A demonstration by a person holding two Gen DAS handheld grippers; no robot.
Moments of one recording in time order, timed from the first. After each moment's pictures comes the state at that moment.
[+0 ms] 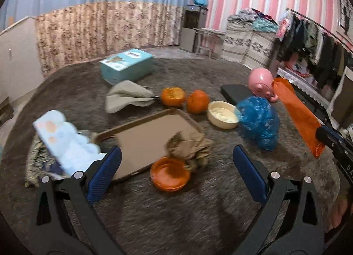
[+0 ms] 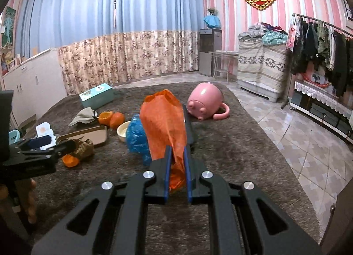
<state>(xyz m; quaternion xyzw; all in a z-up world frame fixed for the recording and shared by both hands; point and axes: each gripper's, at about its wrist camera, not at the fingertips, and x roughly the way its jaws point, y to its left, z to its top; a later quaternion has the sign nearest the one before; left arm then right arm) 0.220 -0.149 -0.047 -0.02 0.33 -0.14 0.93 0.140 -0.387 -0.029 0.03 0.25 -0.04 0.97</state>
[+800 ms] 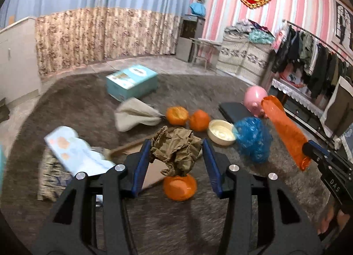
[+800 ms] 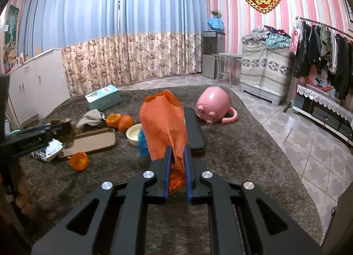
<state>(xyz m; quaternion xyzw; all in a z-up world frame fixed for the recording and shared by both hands) 0.213 -0.115 -0.014 -0.04 0.30 -0.15 0.94 0.138 -0.365 -0.025 0.02 0.24 -0.03 0.97</state>
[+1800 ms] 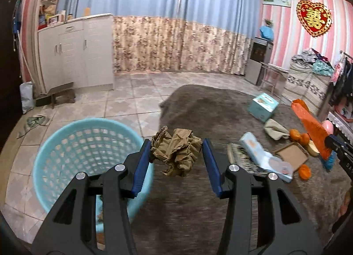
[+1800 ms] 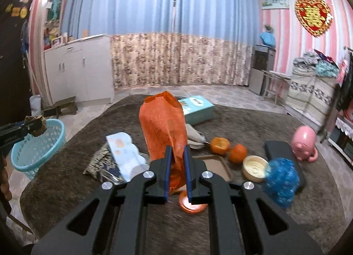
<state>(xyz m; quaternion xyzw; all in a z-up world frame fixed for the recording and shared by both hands) 0.150 0.144 0.004 -0.07 0.26 0.07 0.96 0.178 -0.175 0.001 -0.05 0.23 0.11 0.97</state>
